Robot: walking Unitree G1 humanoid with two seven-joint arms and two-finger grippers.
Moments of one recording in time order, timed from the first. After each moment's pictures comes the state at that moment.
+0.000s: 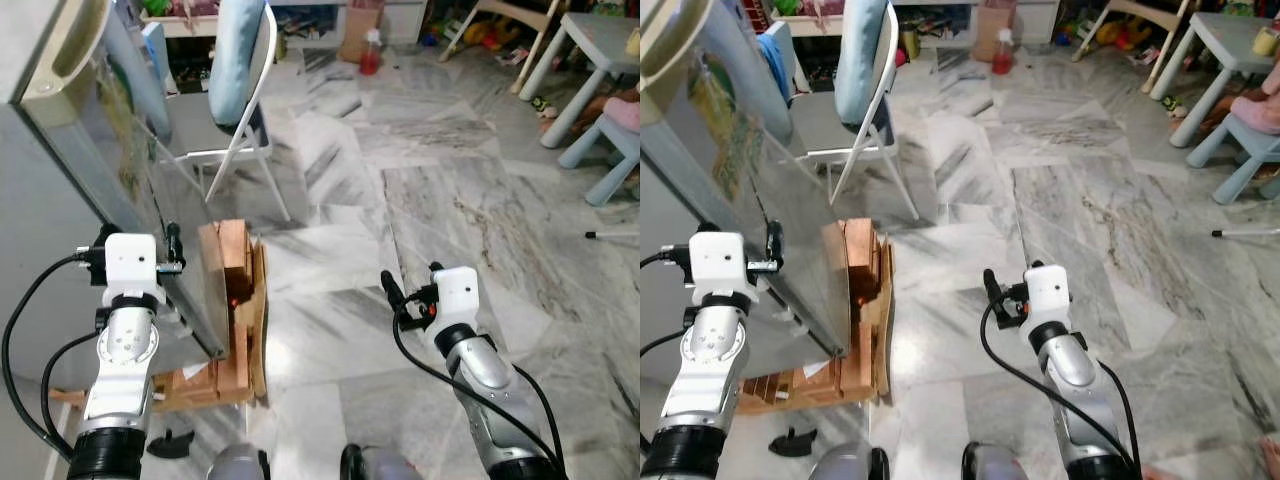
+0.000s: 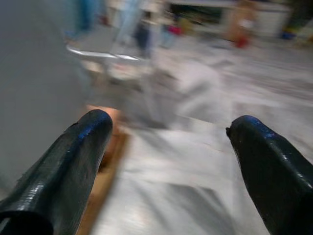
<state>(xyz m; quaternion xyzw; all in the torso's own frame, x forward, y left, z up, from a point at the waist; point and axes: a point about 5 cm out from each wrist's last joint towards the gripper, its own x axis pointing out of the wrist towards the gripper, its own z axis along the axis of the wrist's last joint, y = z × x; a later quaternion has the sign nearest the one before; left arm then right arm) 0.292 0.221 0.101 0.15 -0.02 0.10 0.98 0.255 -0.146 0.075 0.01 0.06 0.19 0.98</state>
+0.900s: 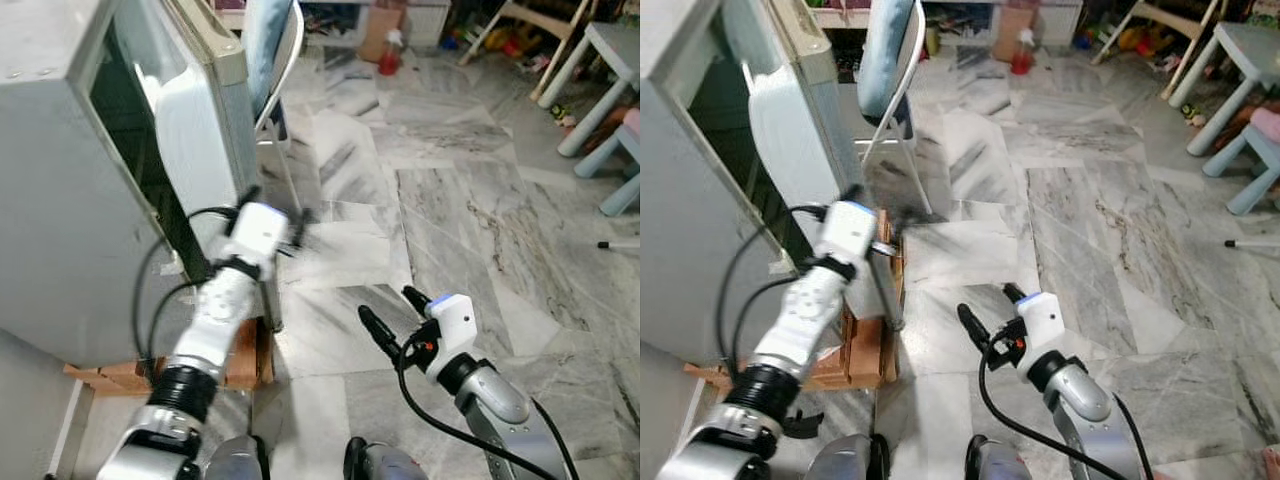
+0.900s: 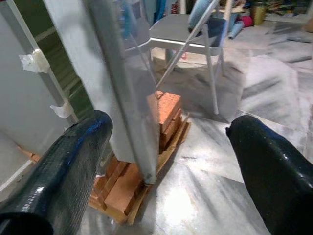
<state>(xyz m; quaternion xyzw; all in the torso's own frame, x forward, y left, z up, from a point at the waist) 0.328 0.131 0.115 0.13 -0.07 -0.10 0.98 0.223 -0.150 0.066 0.01 0.08 0.26 0.96</state>
